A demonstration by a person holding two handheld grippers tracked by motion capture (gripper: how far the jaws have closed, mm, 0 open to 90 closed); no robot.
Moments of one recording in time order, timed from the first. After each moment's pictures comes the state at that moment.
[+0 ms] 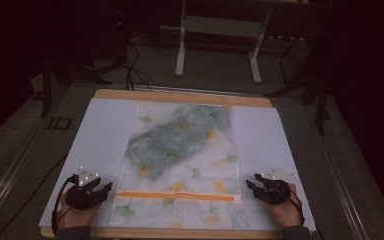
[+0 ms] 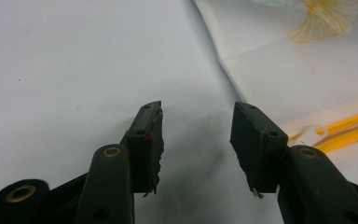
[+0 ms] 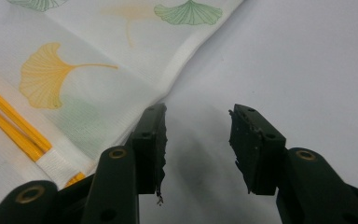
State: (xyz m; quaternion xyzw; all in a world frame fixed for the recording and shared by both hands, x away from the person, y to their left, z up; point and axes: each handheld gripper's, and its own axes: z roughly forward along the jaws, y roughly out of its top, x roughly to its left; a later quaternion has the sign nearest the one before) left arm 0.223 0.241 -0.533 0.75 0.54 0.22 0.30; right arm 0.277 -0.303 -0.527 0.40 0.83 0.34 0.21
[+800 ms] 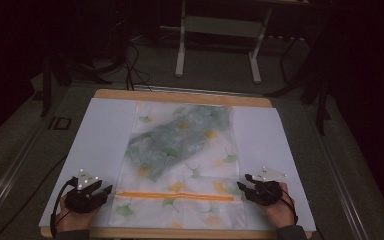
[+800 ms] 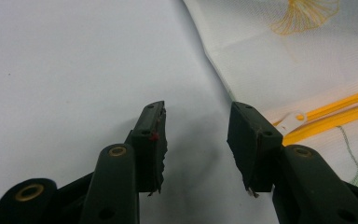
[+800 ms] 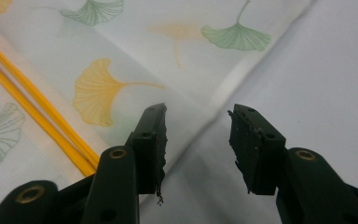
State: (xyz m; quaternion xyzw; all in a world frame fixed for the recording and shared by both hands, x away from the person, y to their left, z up) left arm 0.216 0.241 -0.531 0.76 0.54 0.21 0.30; right arm 0.273 -0.278 -0.522 0.36 0.84 0.35 0.19
